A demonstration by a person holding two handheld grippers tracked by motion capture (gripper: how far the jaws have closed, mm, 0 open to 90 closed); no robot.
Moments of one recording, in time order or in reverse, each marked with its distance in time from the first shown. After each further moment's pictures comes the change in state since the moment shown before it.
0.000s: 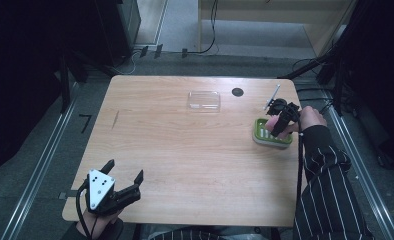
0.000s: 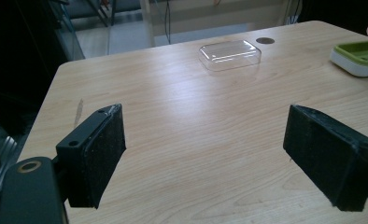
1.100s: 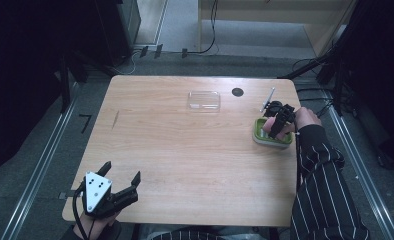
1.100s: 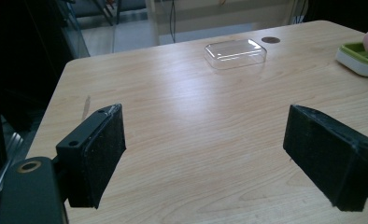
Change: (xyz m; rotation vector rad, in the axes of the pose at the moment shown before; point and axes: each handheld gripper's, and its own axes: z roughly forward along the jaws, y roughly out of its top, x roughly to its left) left arm 0.003 -0.002 -0.006 0.003 0.019 -0.006; right arm -0.005 0.009 0.025 0.032 0.004 -0.035
